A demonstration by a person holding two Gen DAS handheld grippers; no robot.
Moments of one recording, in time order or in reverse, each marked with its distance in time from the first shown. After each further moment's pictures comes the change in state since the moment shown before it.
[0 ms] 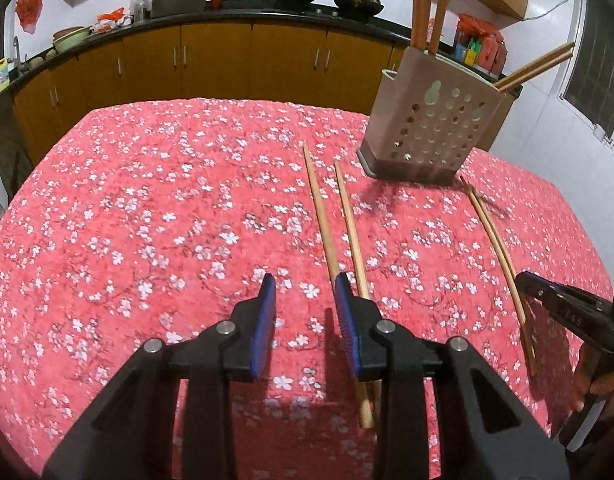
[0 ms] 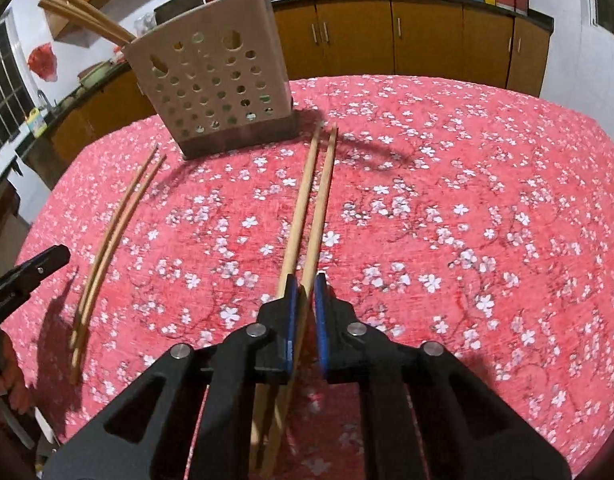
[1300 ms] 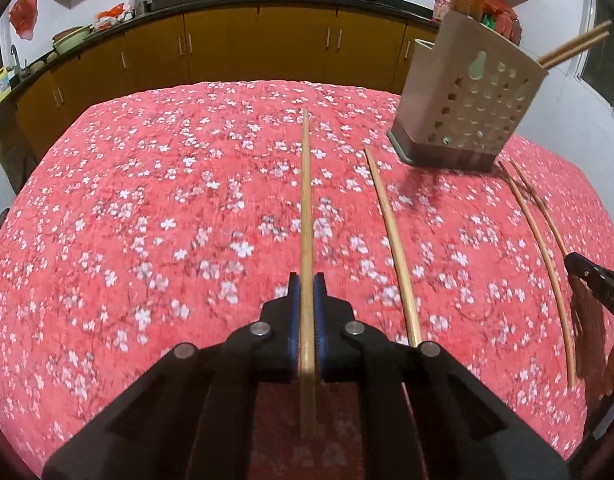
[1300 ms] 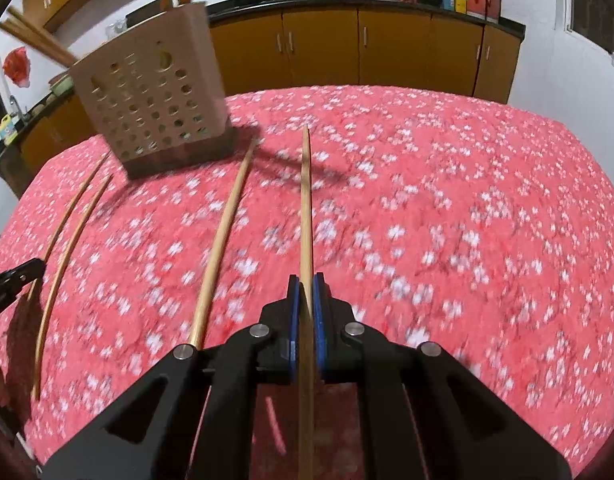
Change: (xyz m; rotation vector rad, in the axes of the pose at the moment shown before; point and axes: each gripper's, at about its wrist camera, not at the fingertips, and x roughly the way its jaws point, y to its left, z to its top) left arm 0.040 0.012 0.018 0.026 0.064 0.074; right arm 0.006 -0.032 0.013 0.024 -0.048 -0.131
